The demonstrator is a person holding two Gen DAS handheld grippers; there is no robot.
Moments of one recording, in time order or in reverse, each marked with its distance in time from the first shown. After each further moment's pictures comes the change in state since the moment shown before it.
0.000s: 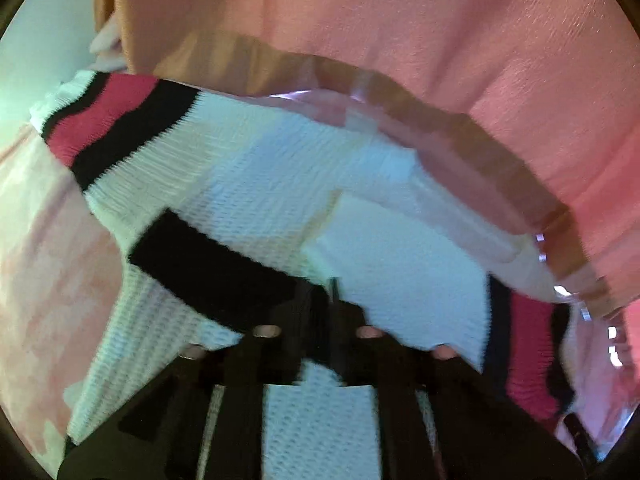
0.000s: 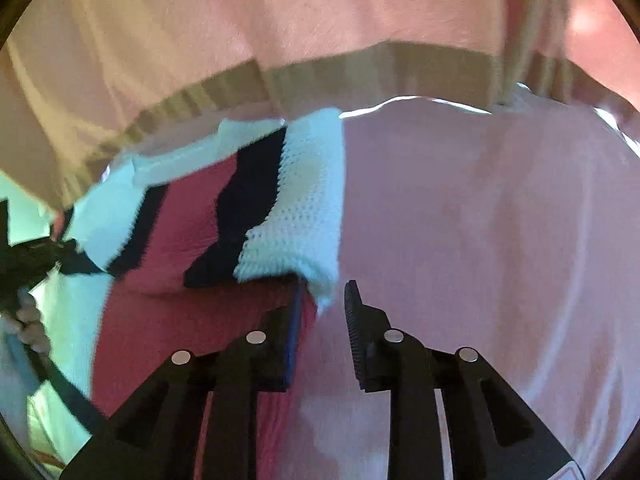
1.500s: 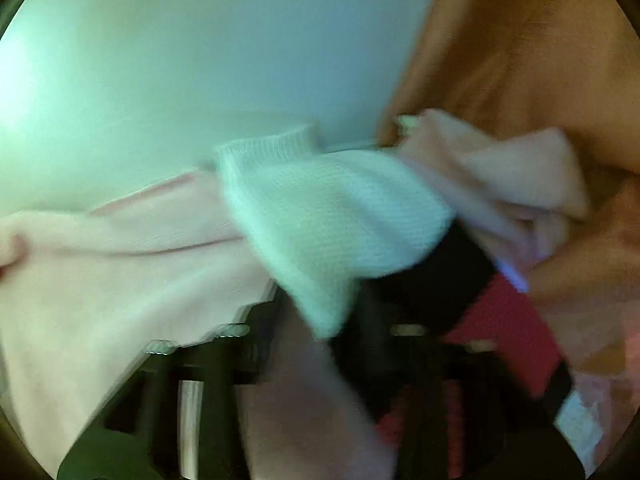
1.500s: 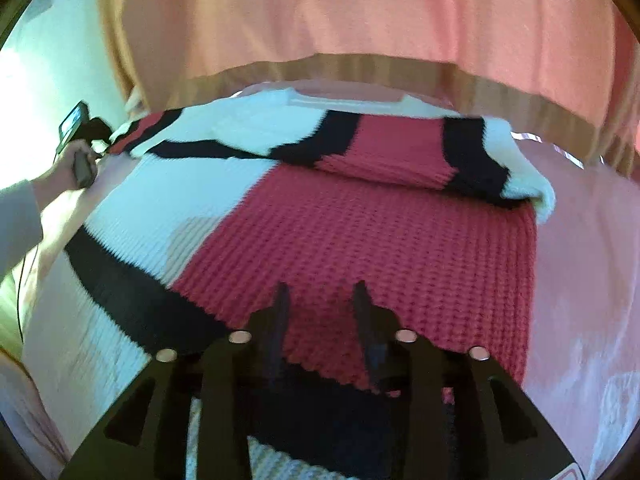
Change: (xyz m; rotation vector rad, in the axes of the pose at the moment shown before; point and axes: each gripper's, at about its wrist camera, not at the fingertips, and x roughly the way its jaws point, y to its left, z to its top) left arm 0.020 0.330 0.160 -0.412 -0.234 0.345; right arm -0.008 0.139 -0.119 -0.335 -0.087 0.110
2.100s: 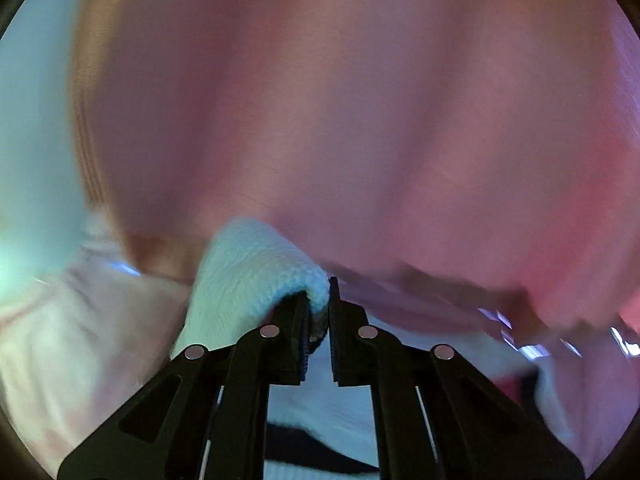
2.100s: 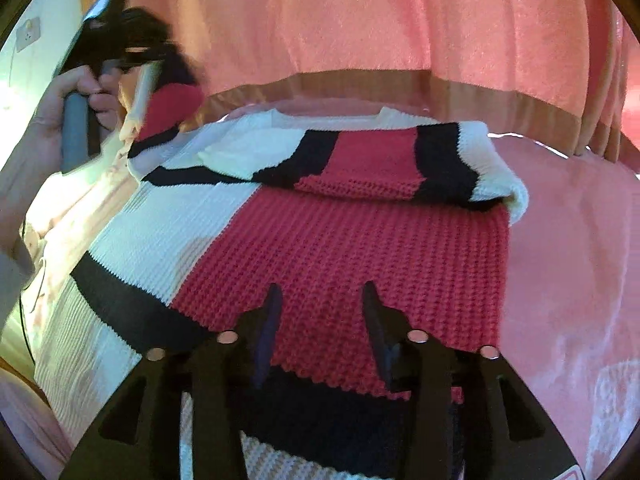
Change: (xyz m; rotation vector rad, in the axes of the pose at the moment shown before) left arm -0.254 -0.241 -0.186 0.574 -0.162 -0.502; right arm -0.021 -0.016 0.002 0.046 -0.055 0.000
